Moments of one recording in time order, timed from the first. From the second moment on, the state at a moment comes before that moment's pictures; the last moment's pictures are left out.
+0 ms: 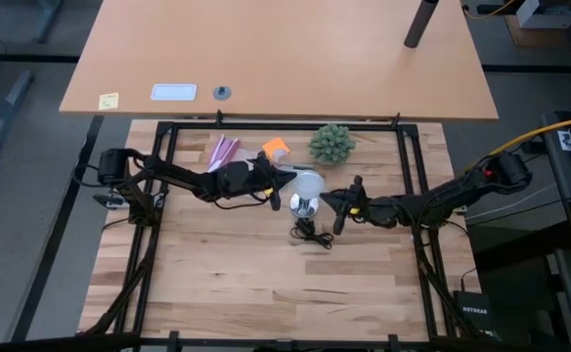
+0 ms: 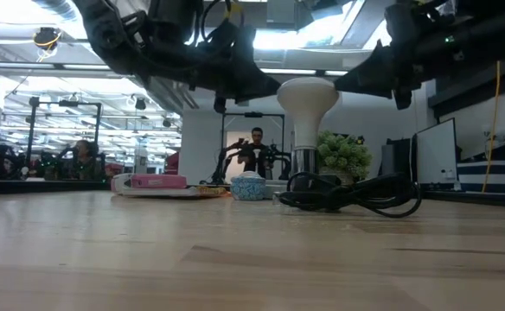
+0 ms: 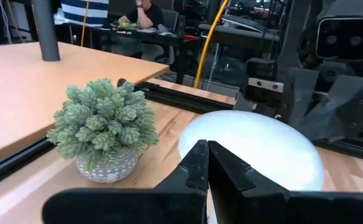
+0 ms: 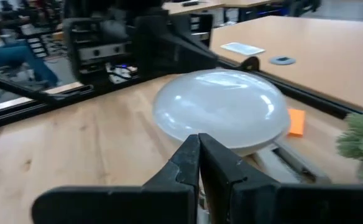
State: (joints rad) left arm 0.11 1.70 0.76 0.85 -0.18 -0.16; right arm 0.23 1.24 0.37 0.66 0.63 0.29
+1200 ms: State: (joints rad) left arm 0.01 1.71 0.75 0.93 -0.17 -0.17; right arm 0.03 1.25 0.37 0.65 0.68 0.13
